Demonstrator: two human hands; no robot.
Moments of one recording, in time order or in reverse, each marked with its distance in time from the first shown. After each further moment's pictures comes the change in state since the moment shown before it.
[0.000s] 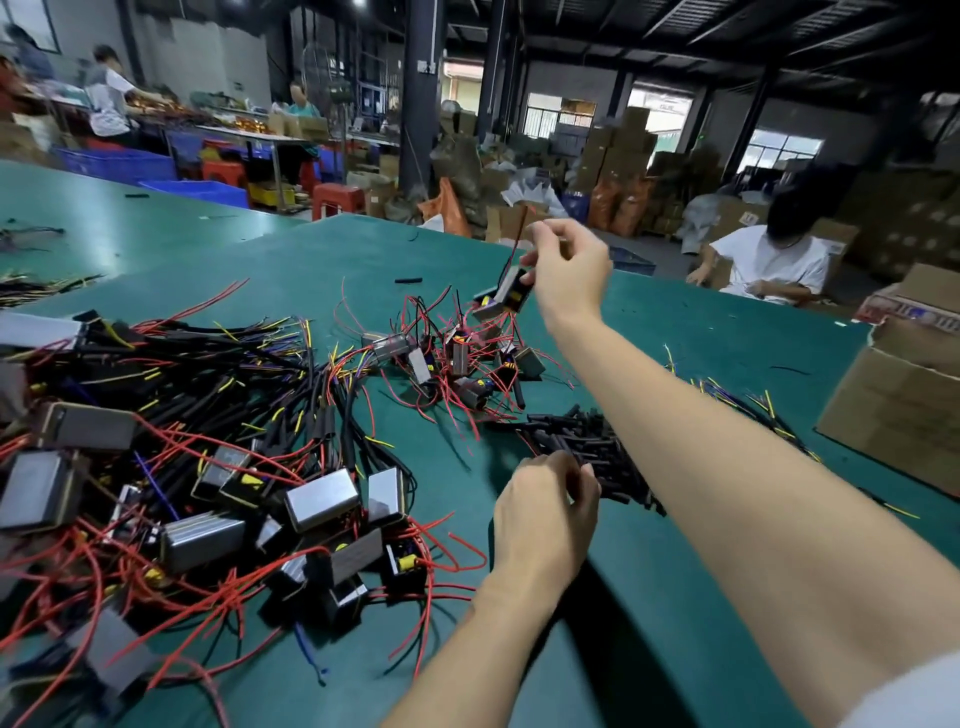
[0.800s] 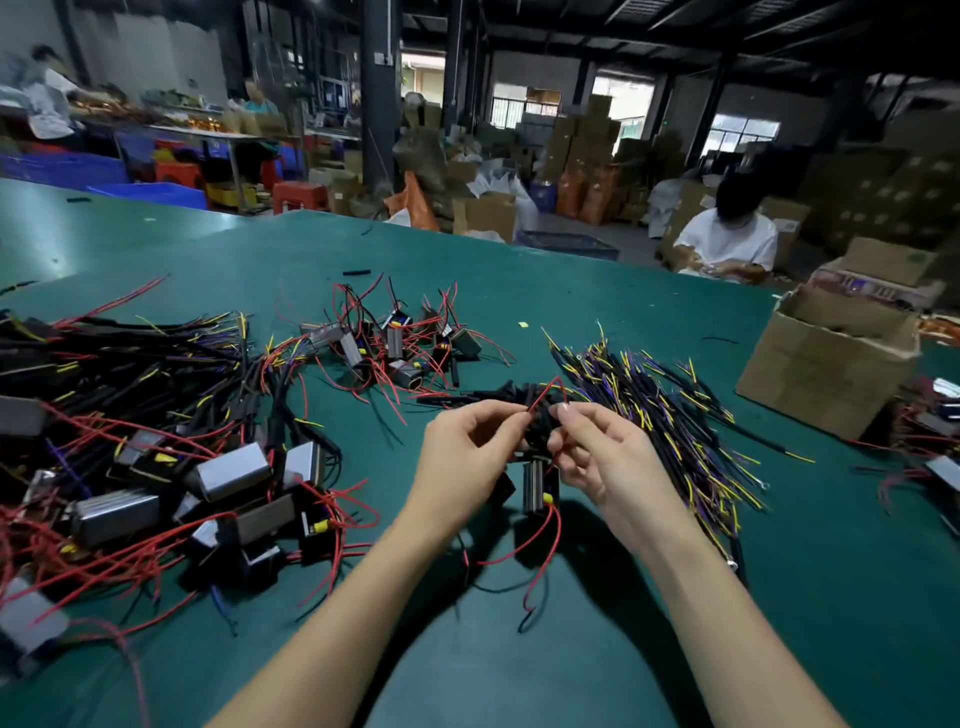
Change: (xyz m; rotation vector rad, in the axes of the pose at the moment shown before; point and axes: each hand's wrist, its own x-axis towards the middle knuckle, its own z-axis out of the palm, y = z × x) left_hand 0.000 0.033 -0.025 -0.547 -0.157 0.010; right_hand -0.137 0.040 -0.172 0.395 -0.287 0.528
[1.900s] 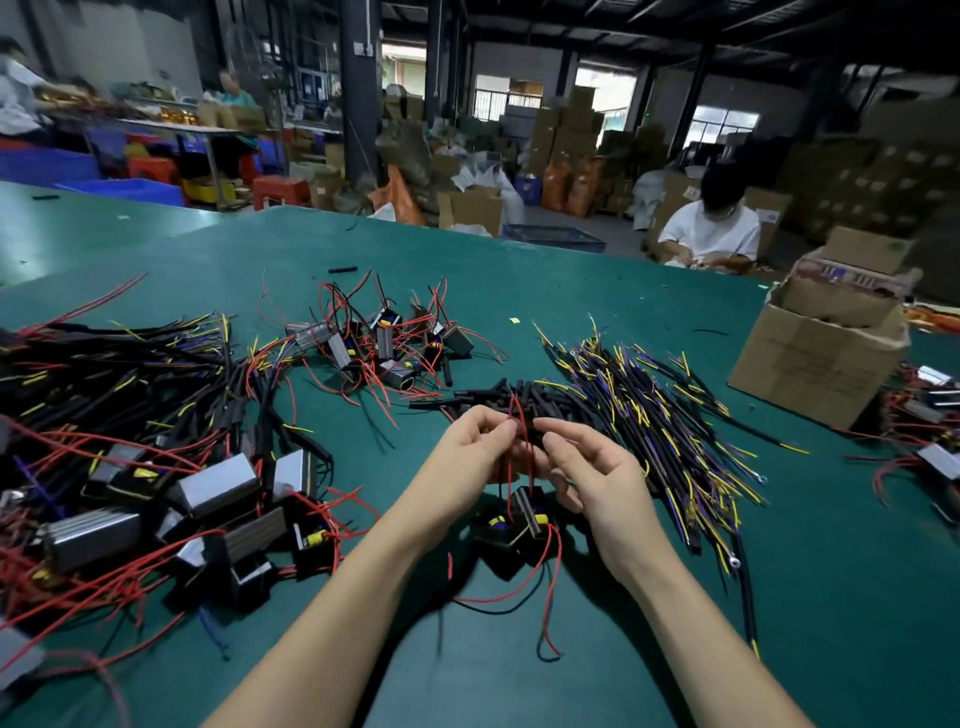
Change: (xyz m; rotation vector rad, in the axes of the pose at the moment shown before) left_hand 0.006 0.000 -0.003 -0.308 -0.237 -0.334; right_hand -0.002 0.031 -0.002 -0.109 0.035 -0.158
